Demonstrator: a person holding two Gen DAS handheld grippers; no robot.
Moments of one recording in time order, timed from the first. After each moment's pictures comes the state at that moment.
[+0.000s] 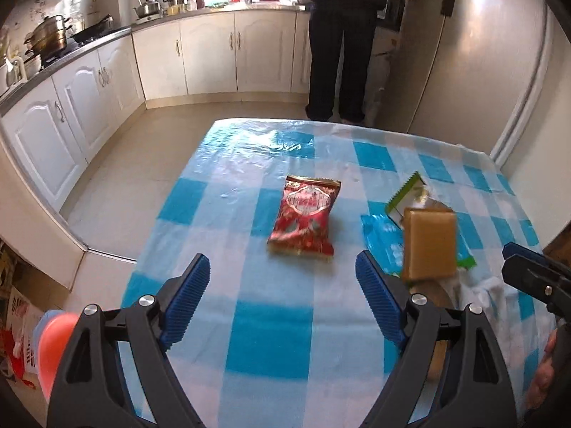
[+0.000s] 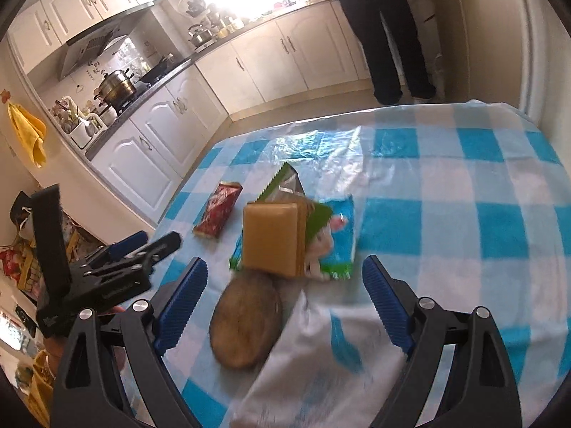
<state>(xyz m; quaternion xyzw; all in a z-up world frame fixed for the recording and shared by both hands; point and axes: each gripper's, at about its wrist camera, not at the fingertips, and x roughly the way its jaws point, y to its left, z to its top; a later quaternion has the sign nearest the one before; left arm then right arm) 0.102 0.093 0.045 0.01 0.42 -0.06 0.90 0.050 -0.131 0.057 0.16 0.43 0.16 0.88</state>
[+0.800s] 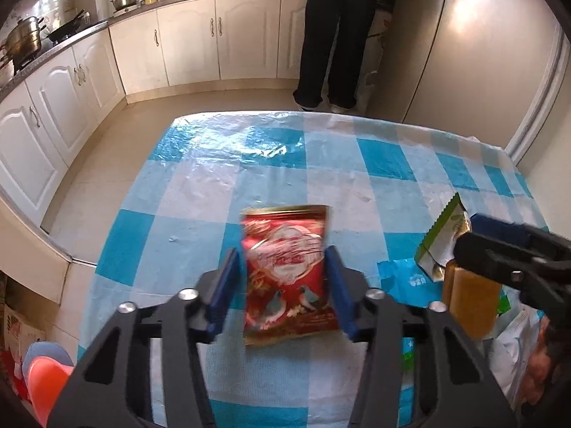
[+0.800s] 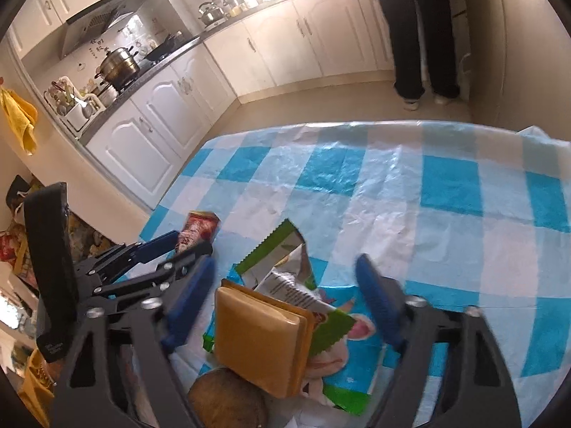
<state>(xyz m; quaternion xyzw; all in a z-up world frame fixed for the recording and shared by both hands) 0.171 0.074 0.010 0.01 0.44 -0.08 0.89 0.138 -0.104 0.030 0.13 0.46 0.19 0.86</state>
